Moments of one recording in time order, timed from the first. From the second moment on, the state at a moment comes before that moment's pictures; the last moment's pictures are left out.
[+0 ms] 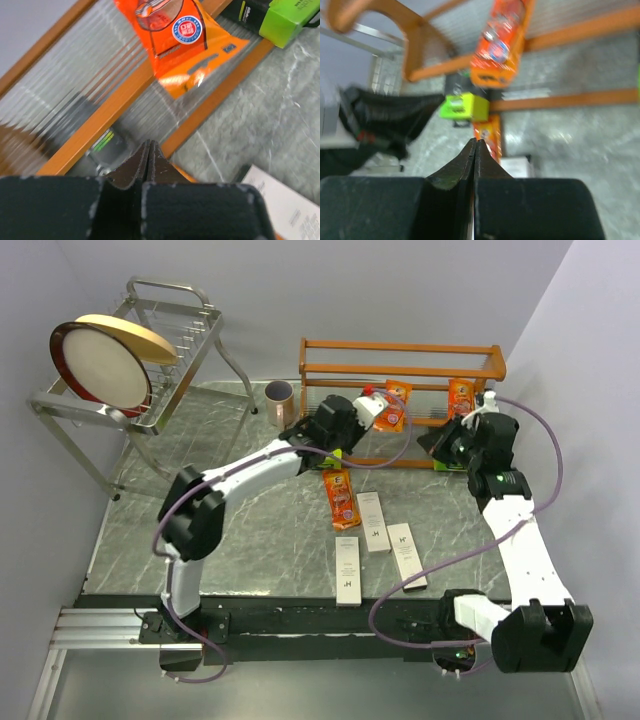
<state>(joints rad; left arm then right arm) -0.79 1.95 1.65 -0.11 -0.07 0.20 -0.02 1.09 1.00 -0.29 -0.34 0.56</state>
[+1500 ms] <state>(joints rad) -0.85 1.68 1.35 -0.18 0.07 0.14 -0.11 1.03 0.86 -0.37 -0.35 0.39</state>
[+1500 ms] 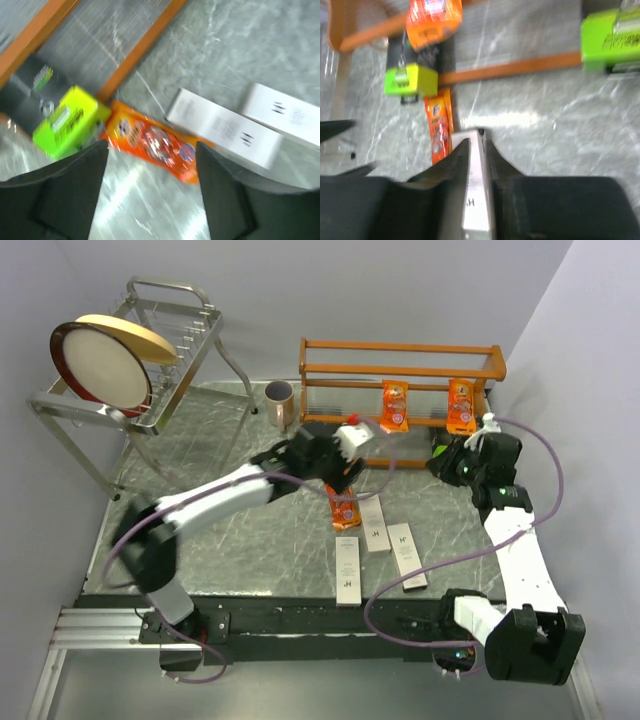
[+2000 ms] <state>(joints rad) -0.74 1.75 1.14 -0.14 0.11 -0.46 -0.11 1.03 0.76 -0.39 -0.39 0.35</state>
